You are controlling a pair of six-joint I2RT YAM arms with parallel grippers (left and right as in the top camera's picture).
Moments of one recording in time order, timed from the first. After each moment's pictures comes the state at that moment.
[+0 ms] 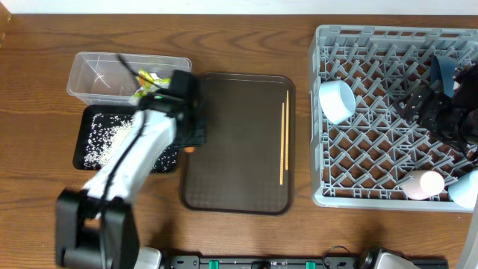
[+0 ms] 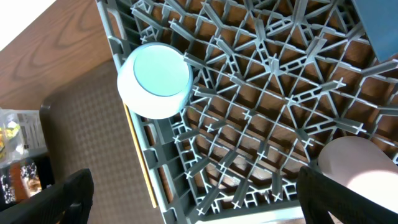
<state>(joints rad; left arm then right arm) -0.21 1.60 1.17 -0.98 -0.01 -0.35 -0.34 1.34 1.51 -1.26 -0.32 0.23</state>
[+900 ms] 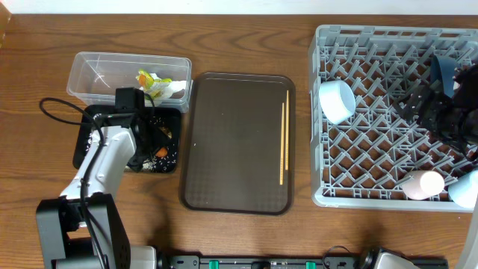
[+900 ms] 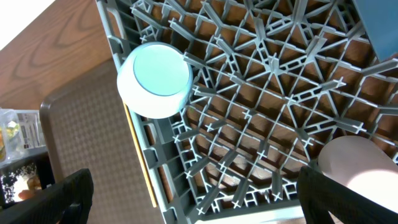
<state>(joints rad) 0.08 1.58 0.97 -0.81 -0.03 -0.74 -0.34 1.34 1.51 -1.26 -0.32 0.23</state>
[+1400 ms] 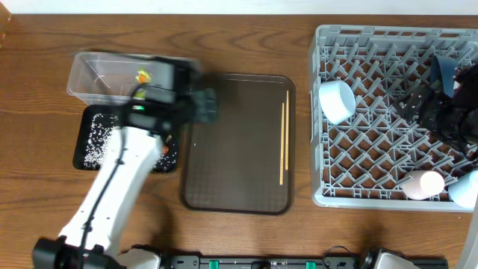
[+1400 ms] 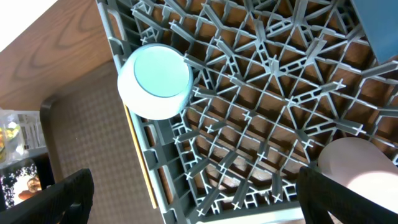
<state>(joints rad) -0.29 1.45 1.22 -0.70 0.15 -0.28 -0.34 1.34 1.51 -1.25 -0.32 0.23</state>
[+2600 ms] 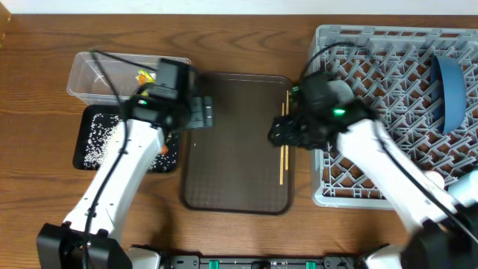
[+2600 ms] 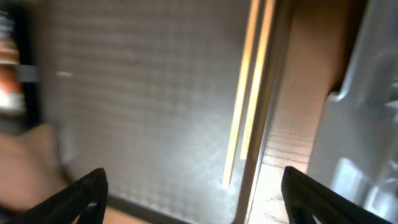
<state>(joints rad) -0.22 1.50 1.22 -0.85 0.04 -0.33 0.49 1.62 1.24 -0.88 -0.17 0.53</state>
